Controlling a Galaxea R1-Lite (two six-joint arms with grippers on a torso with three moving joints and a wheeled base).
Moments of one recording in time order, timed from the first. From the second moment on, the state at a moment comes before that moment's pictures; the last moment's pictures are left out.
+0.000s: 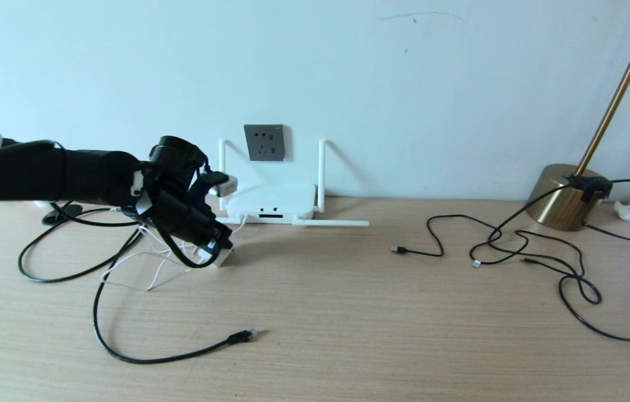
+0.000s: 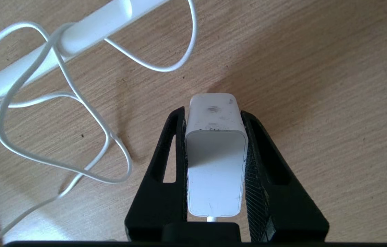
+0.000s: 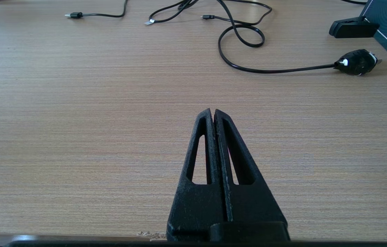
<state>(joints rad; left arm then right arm) -0.22 2.02 -1.59 0.42 -0.02 0.36 0.00 0.00 -0.03 0.05 -0.04 0.04</state>
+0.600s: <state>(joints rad) -0.30 1.93 -1.58 0.33 0.04 0.22 0.00 0.00 -0.03 0.05 -0.04 0.04</state>
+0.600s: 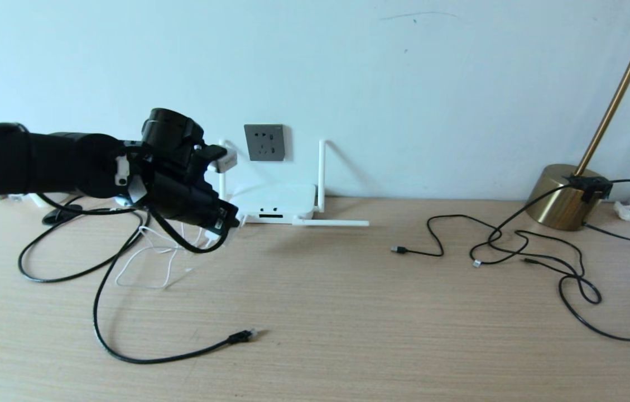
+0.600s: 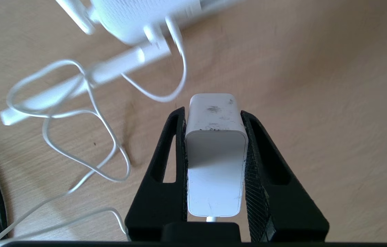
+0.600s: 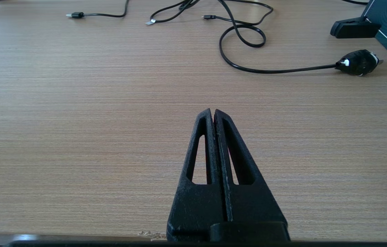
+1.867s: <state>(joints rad) -0.33 2.20 -1.42 -0.94 0.21 0.07 0.00 0.00 -0.03 0.05 -0.04 0.04</state>
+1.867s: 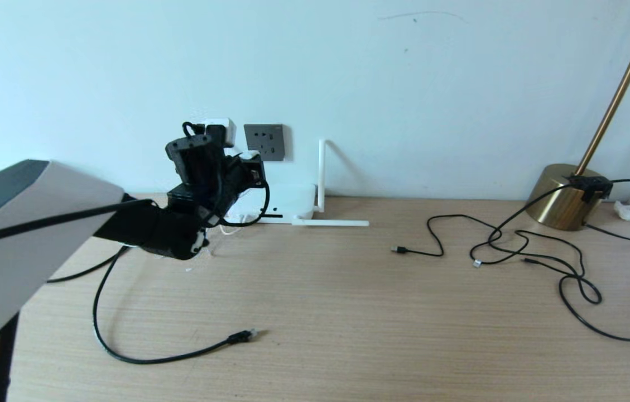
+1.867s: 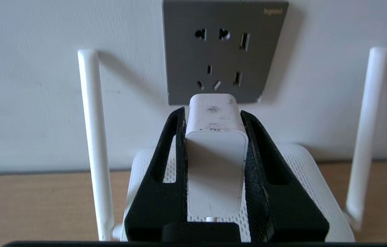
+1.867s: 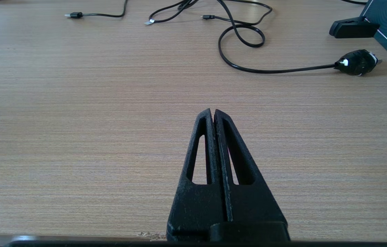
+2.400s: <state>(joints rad) -0.34 2.32 -1.43 -1.27 0.24 0.15 0.00 0.00 -0.03 0.05 -0.04 0.04</state>
